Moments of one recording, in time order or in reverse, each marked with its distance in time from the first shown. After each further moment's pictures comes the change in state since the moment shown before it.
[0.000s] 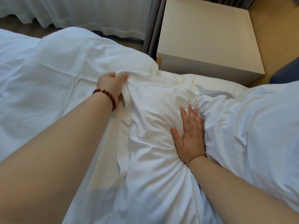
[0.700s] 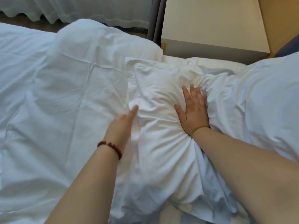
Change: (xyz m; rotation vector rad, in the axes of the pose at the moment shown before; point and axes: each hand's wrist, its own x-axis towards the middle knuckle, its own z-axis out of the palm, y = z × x) left_hand -0.148 -0.074 -0.055 0.229 -0.141 -0.220; right_hand 0.000 -0.010 -0.010 -0.109 -0.139 0.042
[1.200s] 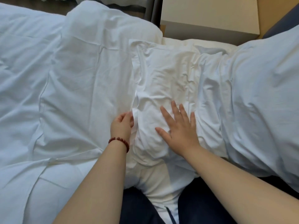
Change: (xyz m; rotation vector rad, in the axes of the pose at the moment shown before) left_hand -0.069 -0.057 -0.024 -0.318 0.186 -0.113; right_hand -0.148 -0.094 -0.061 -0.083 -0.425 0.026
